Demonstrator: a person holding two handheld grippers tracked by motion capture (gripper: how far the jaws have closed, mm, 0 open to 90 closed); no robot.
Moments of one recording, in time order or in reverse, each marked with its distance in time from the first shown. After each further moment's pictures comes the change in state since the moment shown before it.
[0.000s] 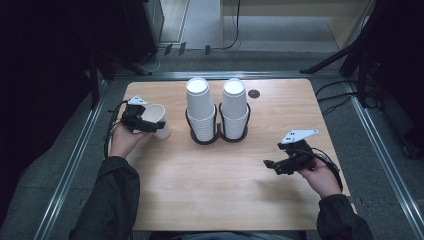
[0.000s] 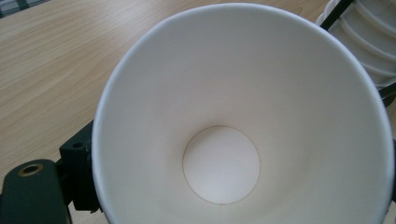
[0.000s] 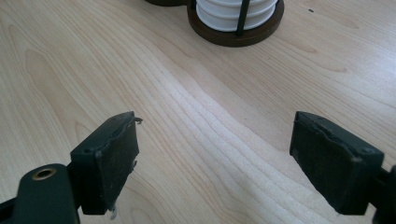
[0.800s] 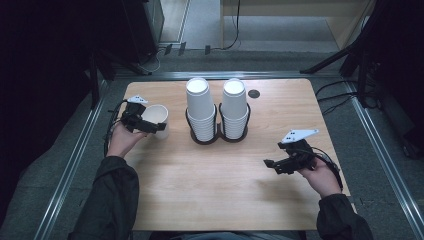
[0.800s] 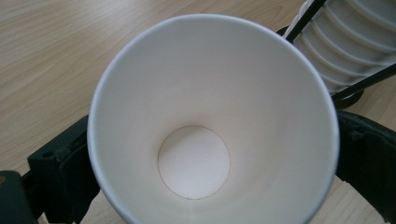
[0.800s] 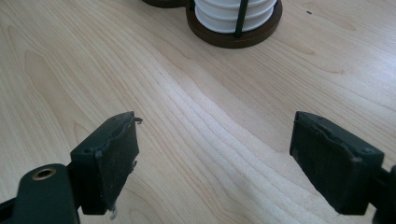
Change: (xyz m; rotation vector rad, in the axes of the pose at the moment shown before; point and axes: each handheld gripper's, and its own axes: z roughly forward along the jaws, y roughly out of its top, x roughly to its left) left arm -0.004 0.008 -0.011 0.025 -0.047 -0.014; right arm -0.001 0.001 0.000 -0.003 -0.001 -0.006
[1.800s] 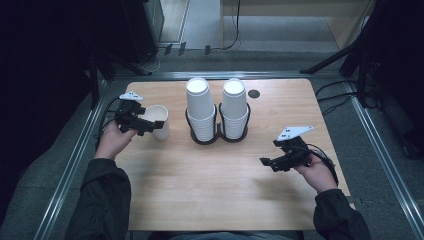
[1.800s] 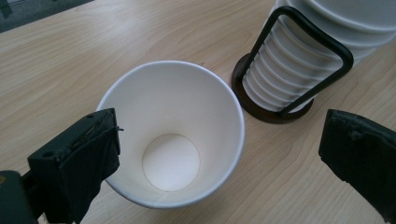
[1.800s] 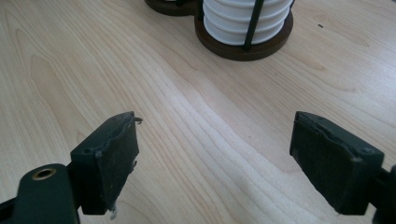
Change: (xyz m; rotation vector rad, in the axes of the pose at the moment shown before) left arm -0.028 0.012 -0.038 -0.026 0.010 0.000; right arm 0.000 0.011 0.009 -0.005 0.027 -0.032
